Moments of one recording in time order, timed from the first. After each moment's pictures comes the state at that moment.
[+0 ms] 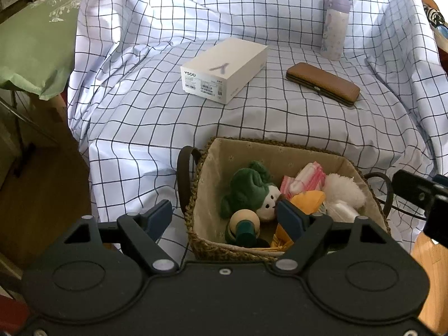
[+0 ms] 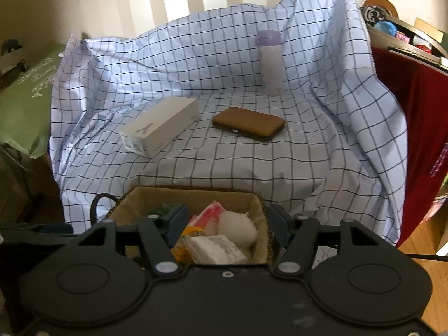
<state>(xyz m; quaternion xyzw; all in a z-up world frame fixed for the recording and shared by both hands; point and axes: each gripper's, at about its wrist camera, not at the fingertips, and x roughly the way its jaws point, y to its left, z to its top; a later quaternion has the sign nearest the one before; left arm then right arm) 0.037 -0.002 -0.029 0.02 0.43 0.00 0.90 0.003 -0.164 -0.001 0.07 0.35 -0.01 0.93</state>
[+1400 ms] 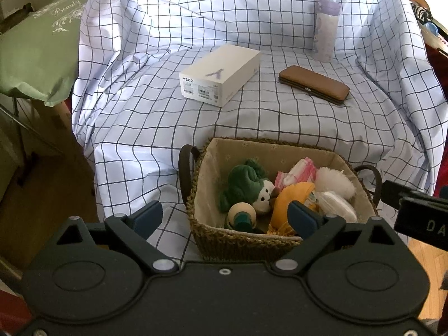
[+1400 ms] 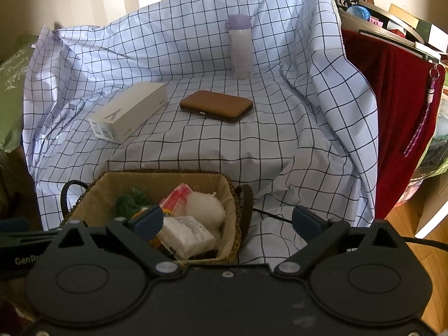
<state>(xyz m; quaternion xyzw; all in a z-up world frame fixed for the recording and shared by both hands) 0.017 -0.008 -0.018 0.03 0.42 0.00 0.91 -0.004 -0.173 -0.012 0.07 0.38 -0.06 0.92</state>
